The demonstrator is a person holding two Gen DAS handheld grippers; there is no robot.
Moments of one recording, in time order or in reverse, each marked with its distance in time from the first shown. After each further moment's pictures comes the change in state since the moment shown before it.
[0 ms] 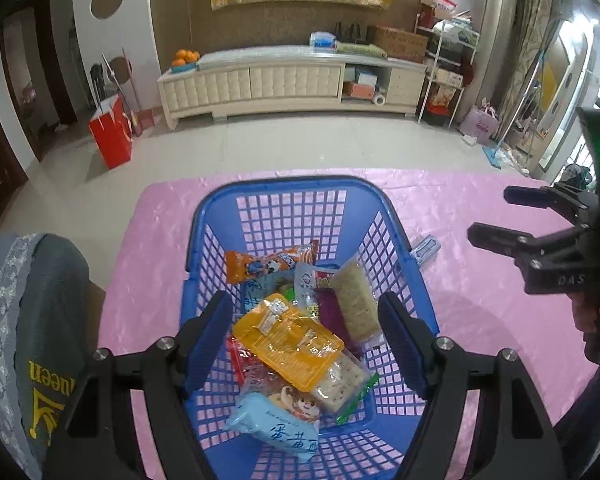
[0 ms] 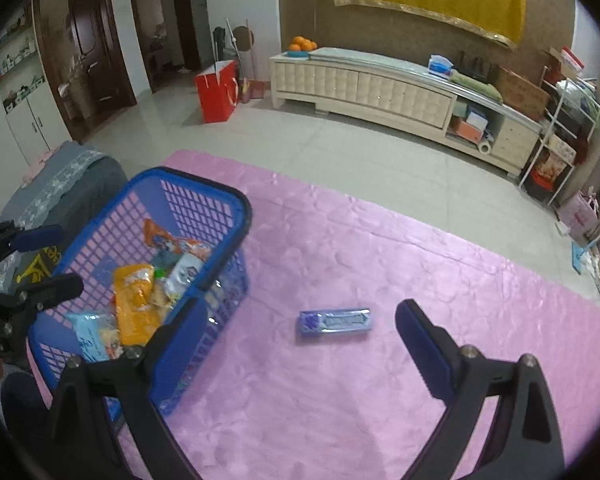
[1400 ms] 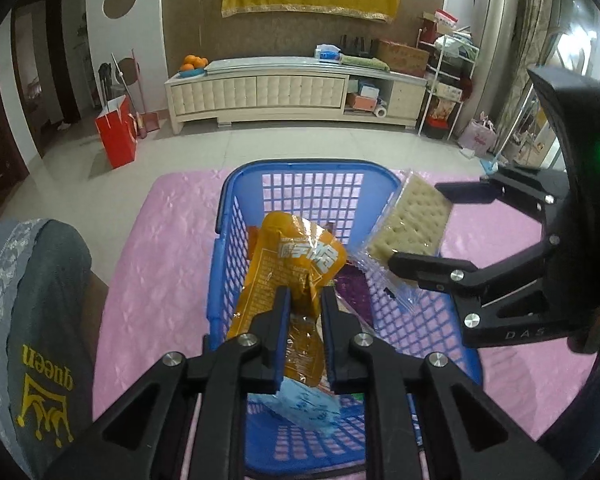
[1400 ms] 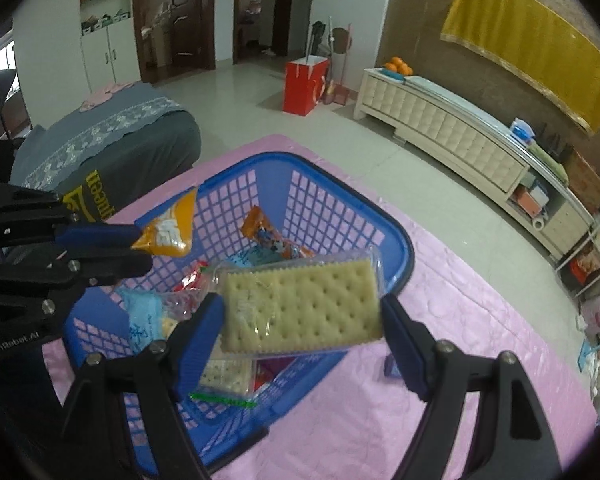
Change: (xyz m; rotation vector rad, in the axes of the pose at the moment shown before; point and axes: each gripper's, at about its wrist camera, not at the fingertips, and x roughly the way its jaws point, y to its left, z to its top) left arm -0.019 0.022 -0.039 -0.016 -0.068 -0.007; right arm 0.014 0.114 0.016 -0.336 -0.028 0.143
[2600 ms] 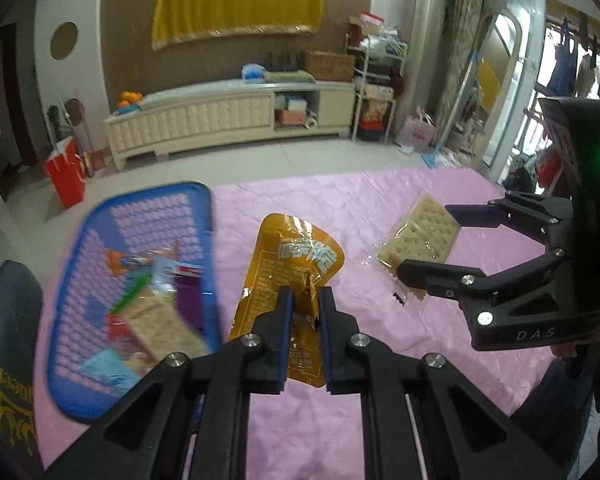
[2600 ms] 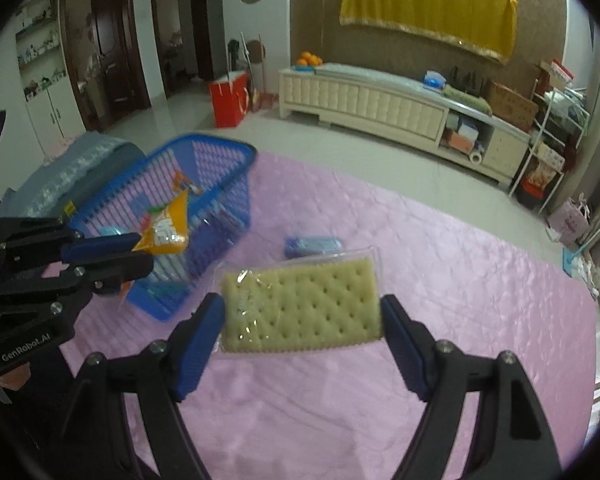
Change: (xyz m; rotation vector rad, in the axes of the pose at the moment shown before) left arm -0.041 -0.165 -0.019 0.117 -0.084 -0.132; right arm -0.129 -0.064 -0.112 0.289 -0.069 -0.119
